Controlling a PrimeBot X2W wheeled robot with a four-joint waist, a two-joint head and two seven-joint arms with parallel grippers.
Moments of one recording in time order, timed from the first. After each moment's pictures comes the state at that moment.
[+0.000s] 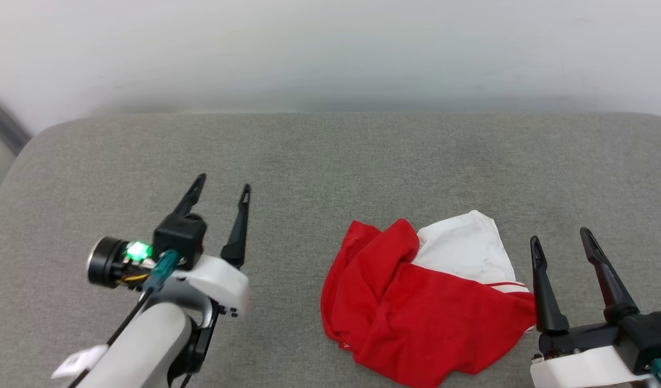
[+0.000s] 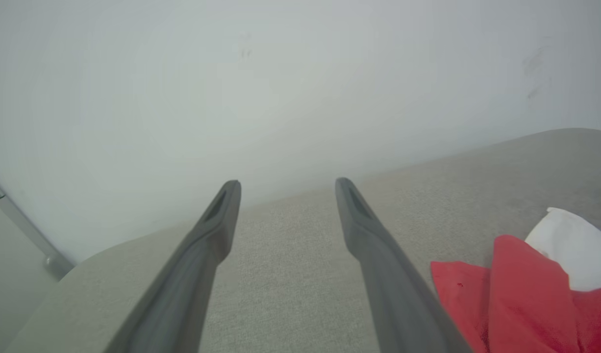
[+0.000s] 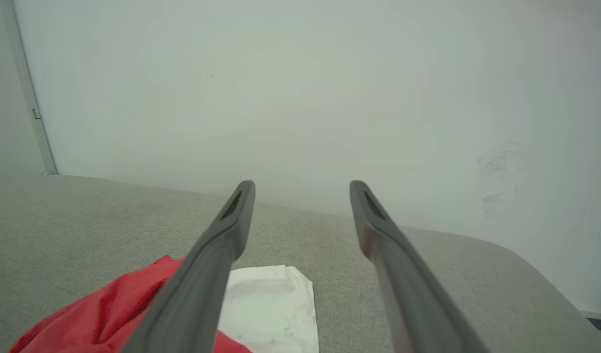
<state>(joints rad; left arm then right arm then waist) -0.53 0.54 -0.84 0.20 -0.64 0.36 -0.26 0.05 -0.05 -0.01 -0.11 -0.03 0.13 -0.26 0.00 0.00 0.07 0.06</state>
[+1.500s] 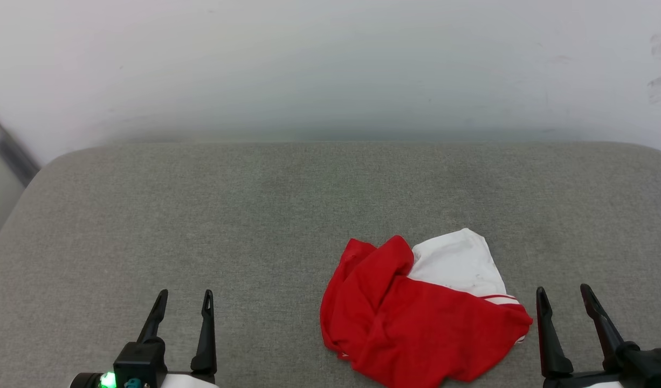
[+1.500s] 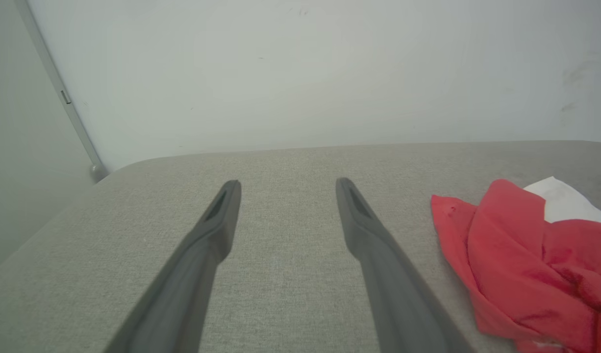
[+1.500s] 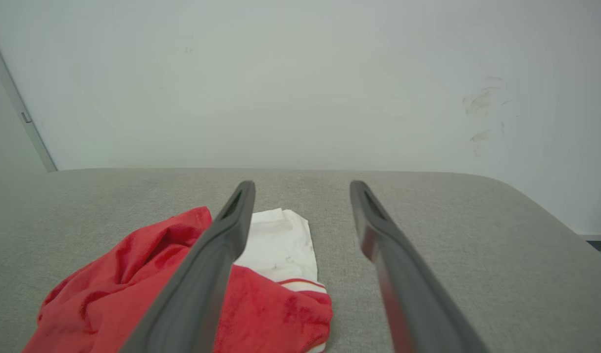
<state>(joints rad) 0.10 0.12 -0.07 0.06 -0.11 0.03 -0.26 0.17 -0.05 -0.04 -0.01 0.08 0.13 -0.26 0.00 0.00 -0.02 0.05</state>
